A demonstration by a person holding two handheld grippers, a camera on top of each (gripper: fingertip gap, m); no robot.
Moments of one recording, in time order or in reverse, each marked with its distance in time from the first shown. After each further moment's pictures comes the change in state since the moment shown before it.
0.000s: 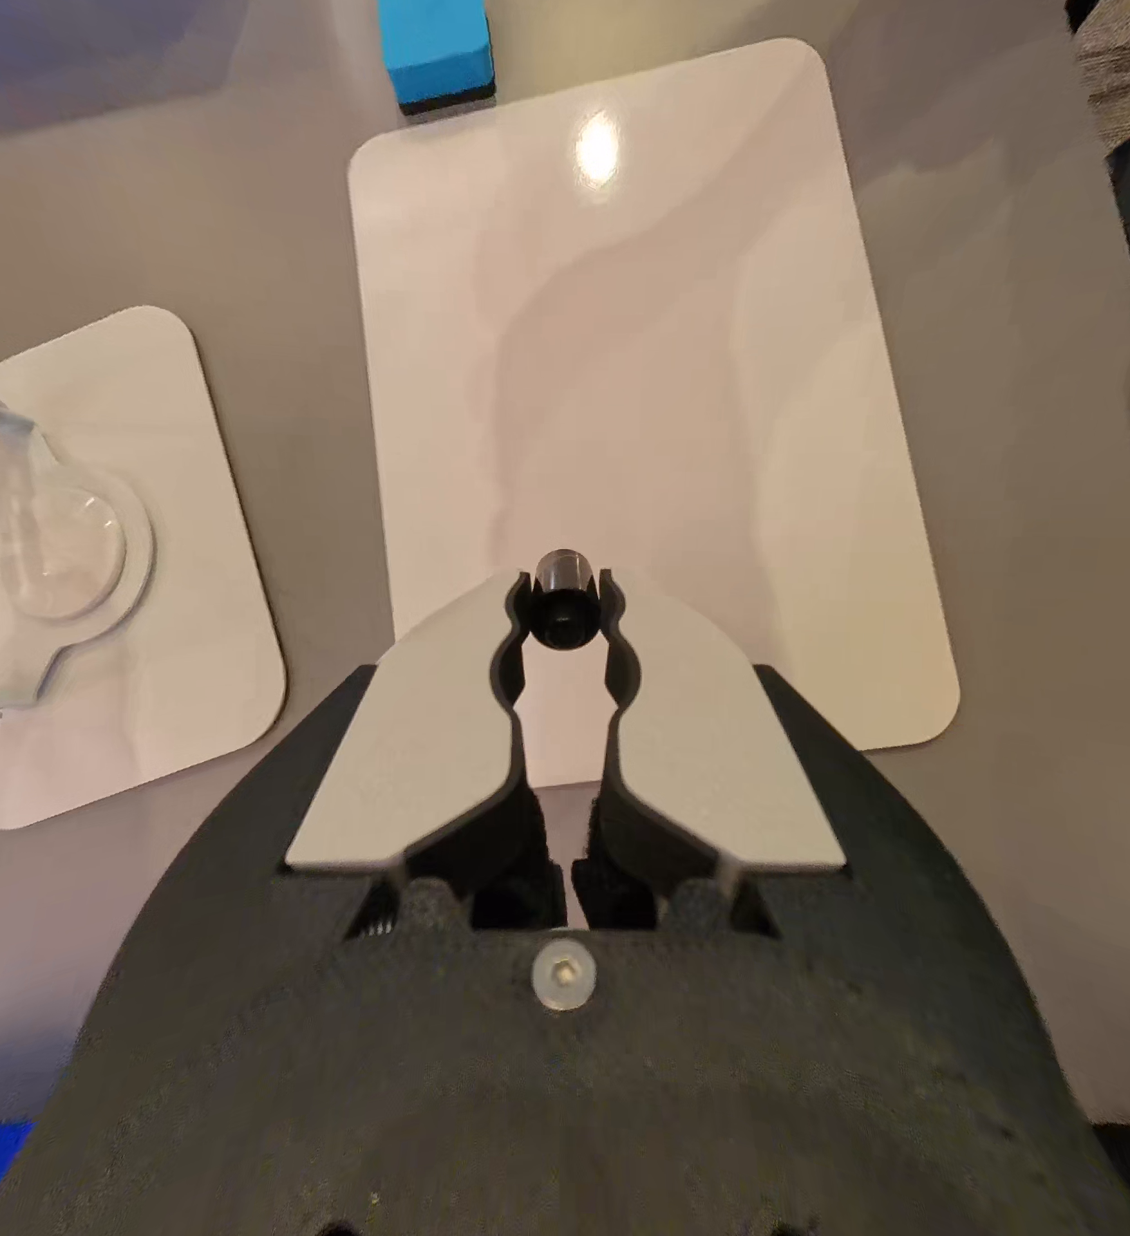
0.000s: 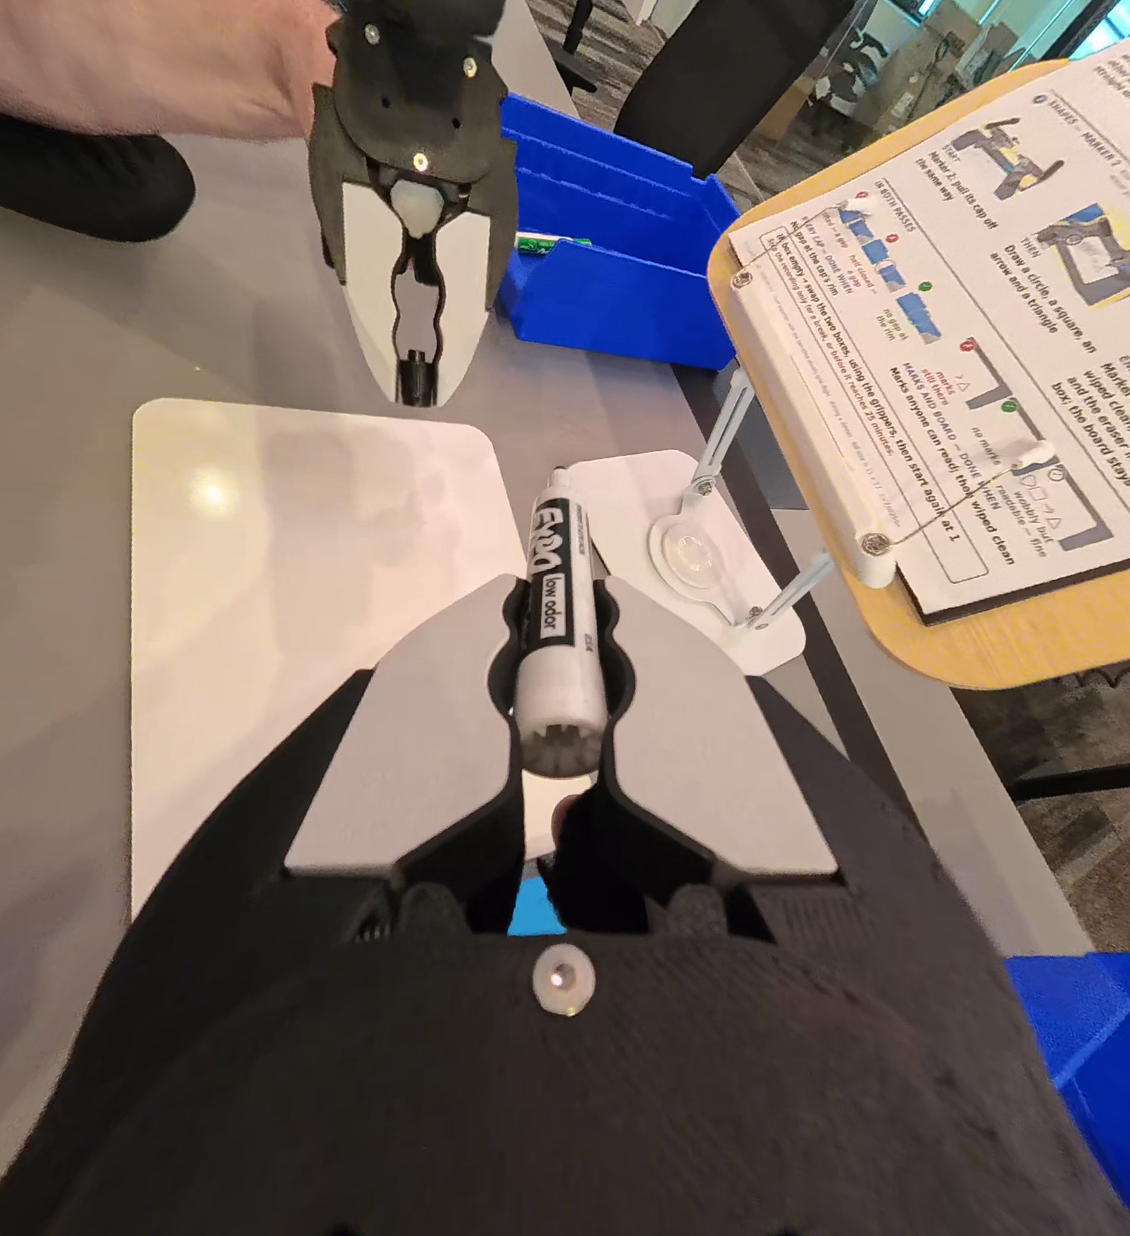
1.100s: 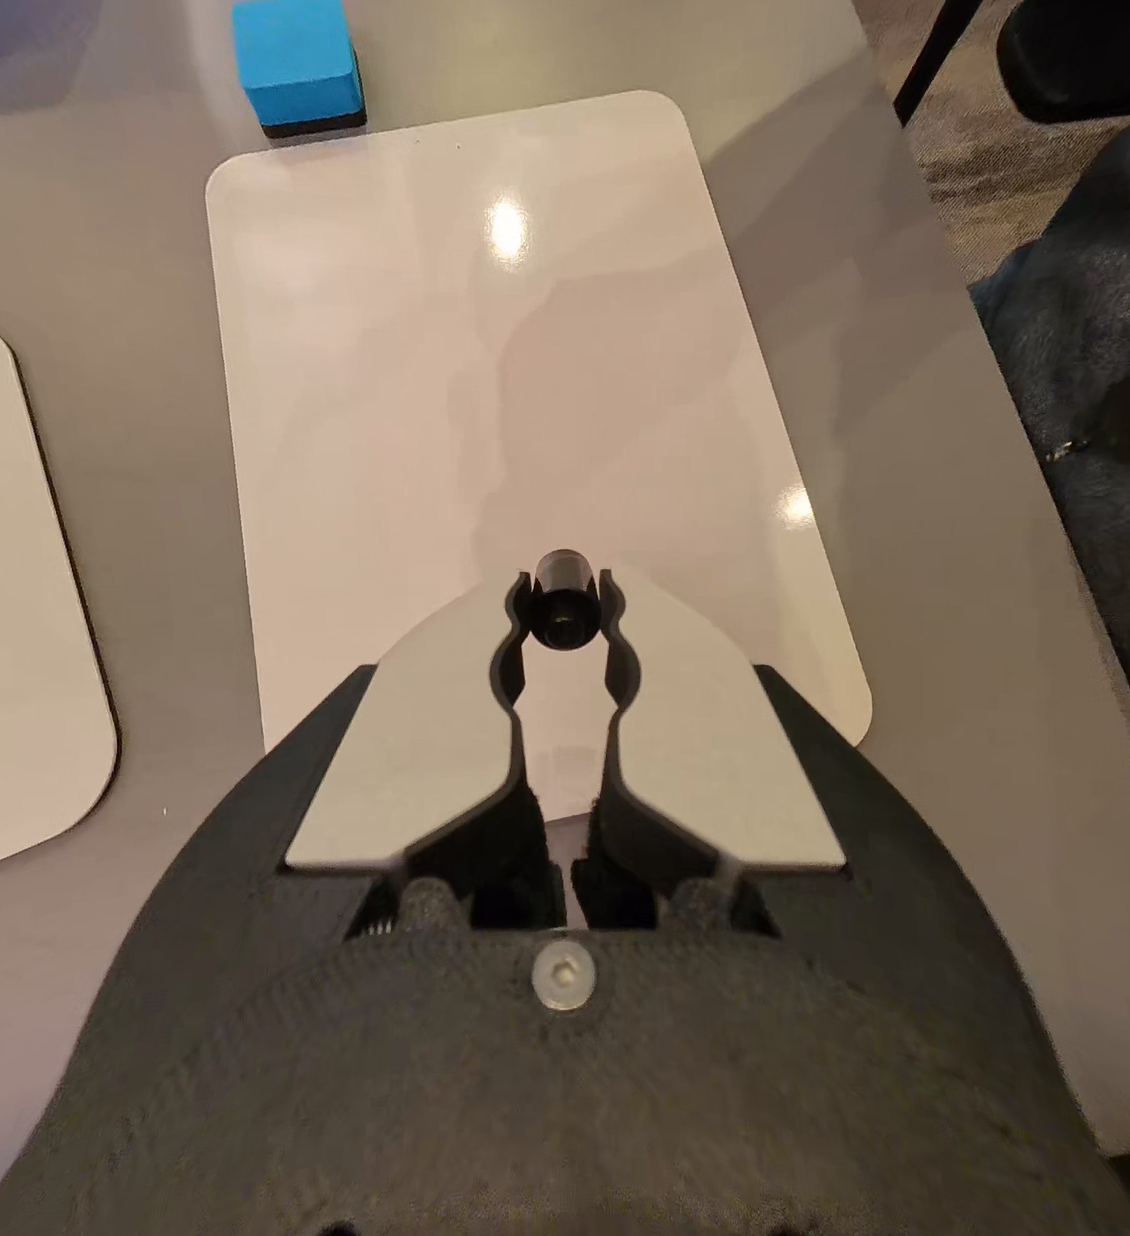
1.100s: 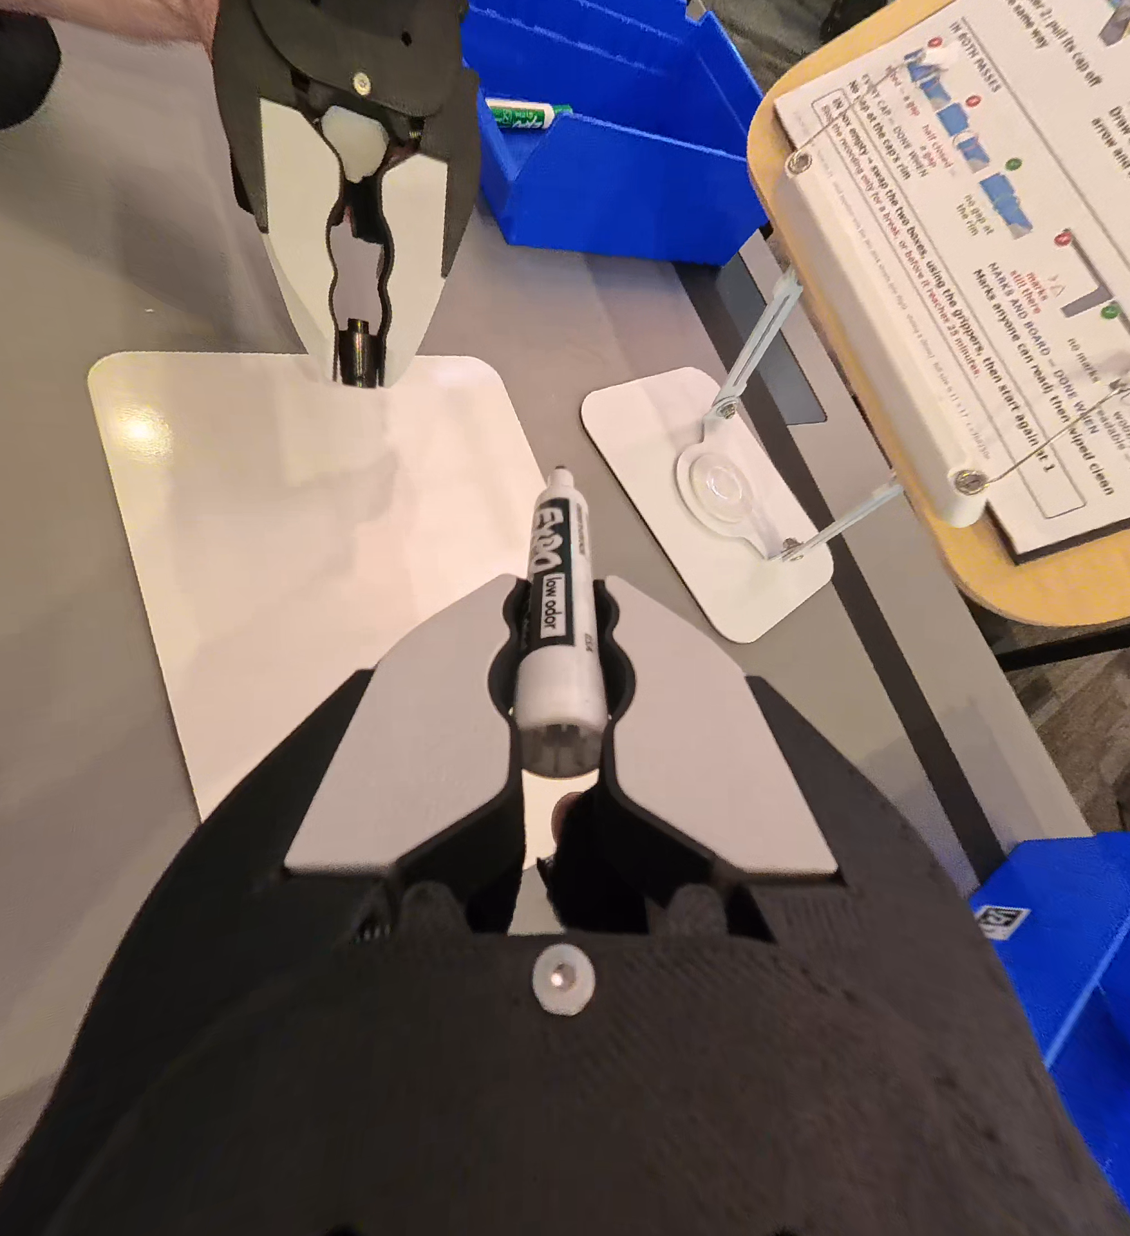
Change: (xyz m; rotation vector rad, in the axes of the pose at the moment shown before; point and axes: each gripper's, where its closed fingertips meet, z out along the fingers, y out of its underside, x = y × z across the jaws) left arm 0.036 0.006 0.018 0.098 0.132 -0.018; right arm -0.040 0.010 0.021 -0.161 0.101 0.037
